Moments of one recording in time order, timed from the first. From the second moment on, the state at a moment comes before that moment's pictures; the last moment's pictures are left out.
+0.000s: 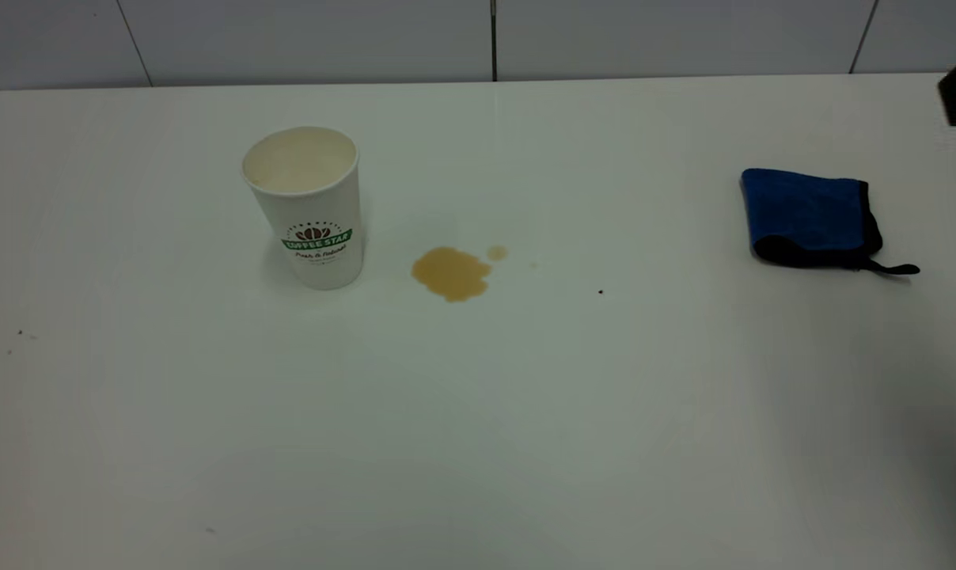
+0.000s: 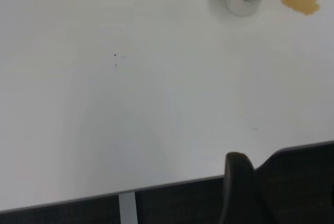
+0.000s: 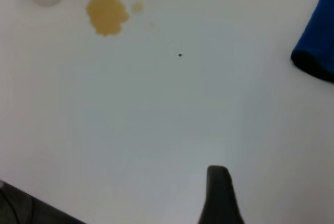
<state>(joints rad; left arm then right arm) -0.05 -0.02 -0.50 -0.07 1.15 0.10 -0.06 1.31 -0.62 0.81 0.44 -0.95</state>
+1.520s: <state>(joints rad) -0.05 -0.02 -0.50 -0.07 1.15 0.10 -0.04 2.52 -1.47 0.92 0.01 -1.25</state>
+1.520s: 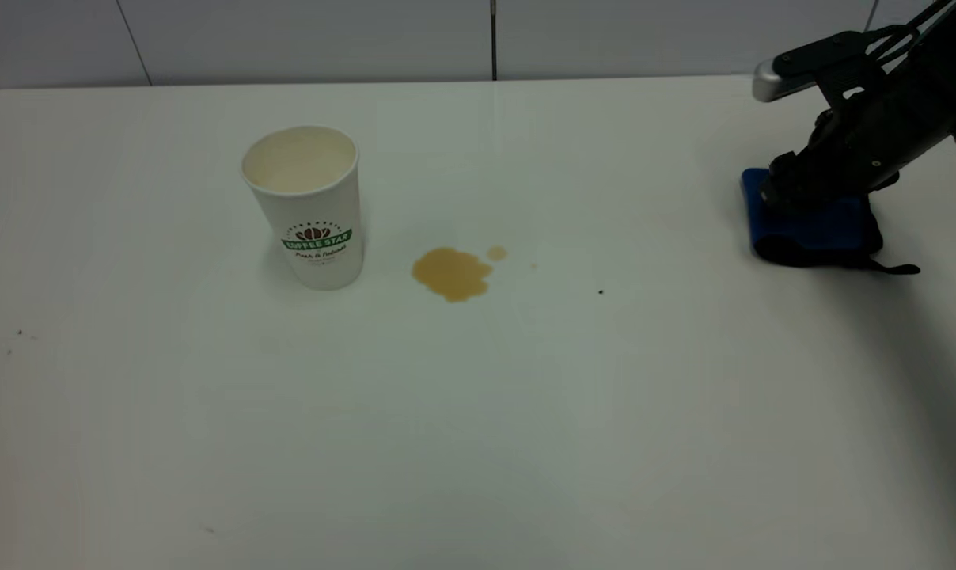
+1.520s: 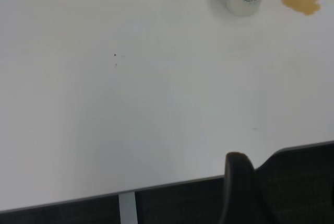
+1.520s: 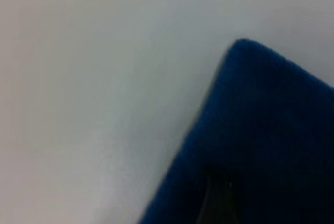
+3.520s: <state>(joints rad) -0.05 -0.02 -0.50 -0.07 1.15 0.10 0.49 2.64 -1.79 1.03 0.57 -1.27</state>
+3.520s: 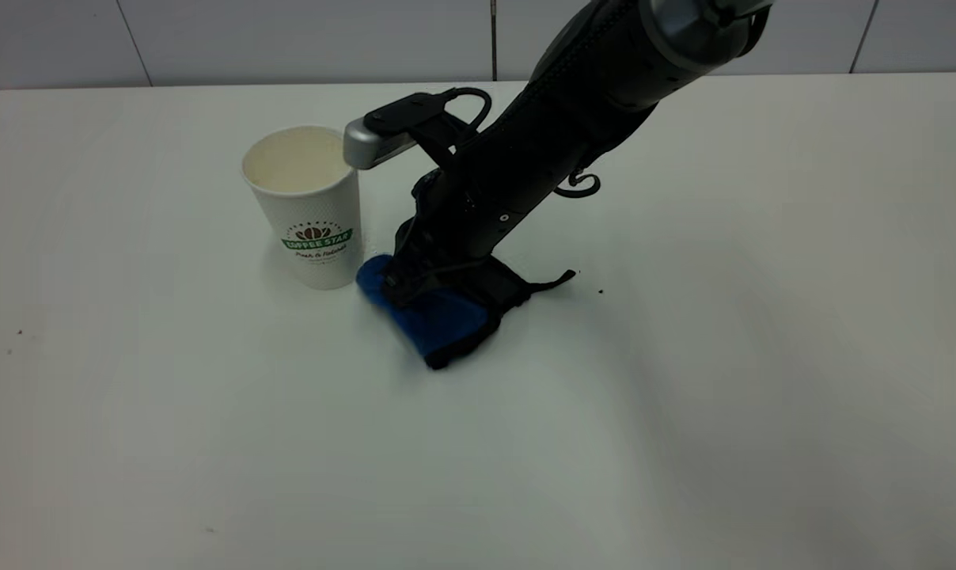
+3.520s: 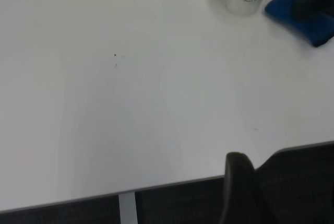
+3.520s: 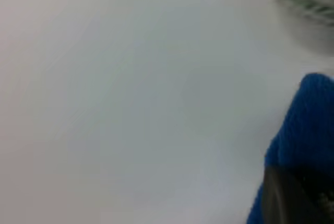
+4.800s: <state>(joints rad) -0.05 -0.02 -0.50 -0.07 1.15 0.10 0.36 2.64 -1.79 0.94 0.14 -1.12</state>
